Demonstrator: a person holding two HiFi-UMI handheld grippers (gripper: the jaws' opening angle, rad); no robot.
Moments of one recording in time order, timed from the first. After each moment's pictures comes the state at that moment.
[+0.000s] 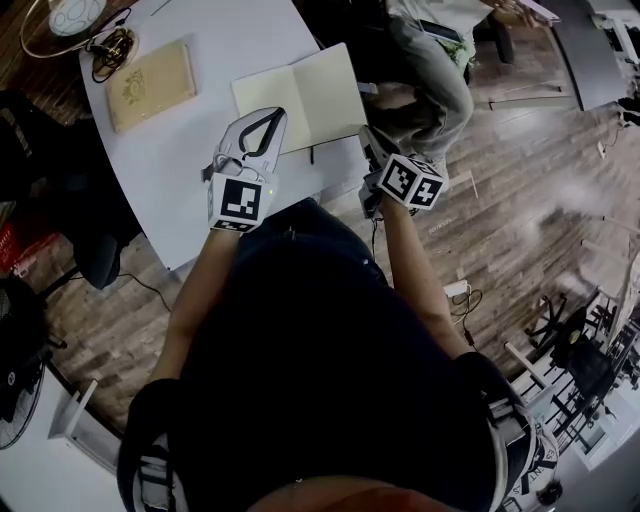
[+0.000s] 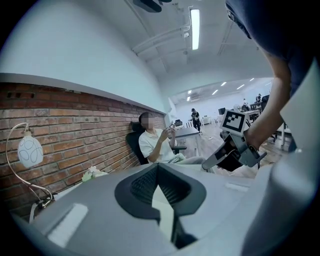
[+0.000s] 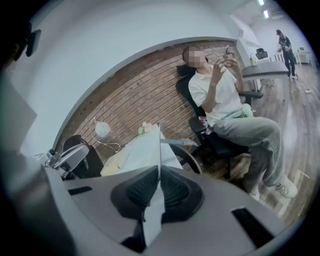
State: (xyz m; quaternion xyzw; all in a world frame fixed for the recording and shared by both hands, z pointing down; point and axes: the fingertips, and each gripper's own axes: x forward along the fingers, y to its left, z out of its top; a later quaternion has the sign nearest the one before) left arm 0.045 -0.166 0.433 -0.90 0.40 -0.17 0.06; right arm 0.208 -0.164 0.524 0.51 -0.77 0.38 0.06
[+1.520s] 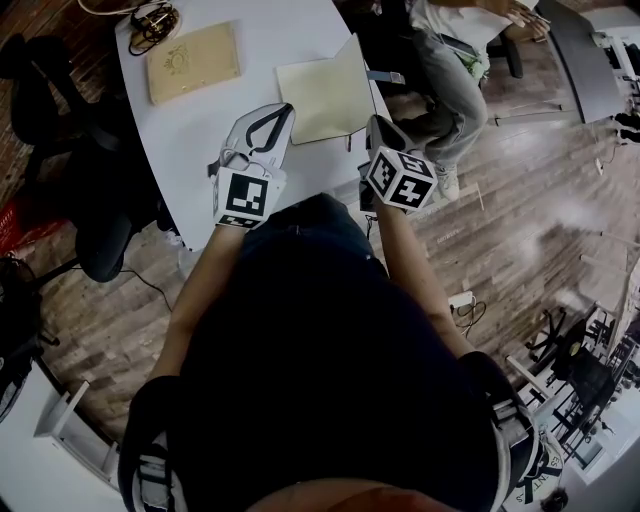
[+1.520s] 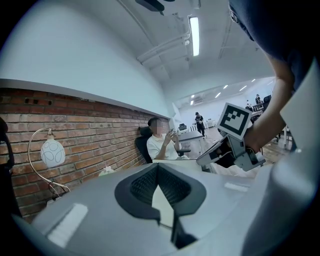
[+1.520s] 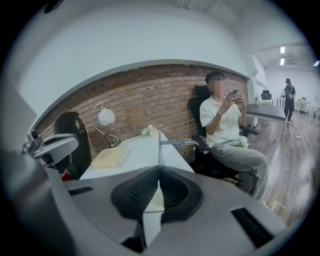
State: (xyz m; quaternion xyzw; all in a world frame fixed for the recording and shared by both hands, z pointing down) left arm -0.039 -0.122 0.414 -0.89 0.42 -0.14 0.08; right arm 0.121 -0.143 0.478 0.59 -0.76 0.24 0.14
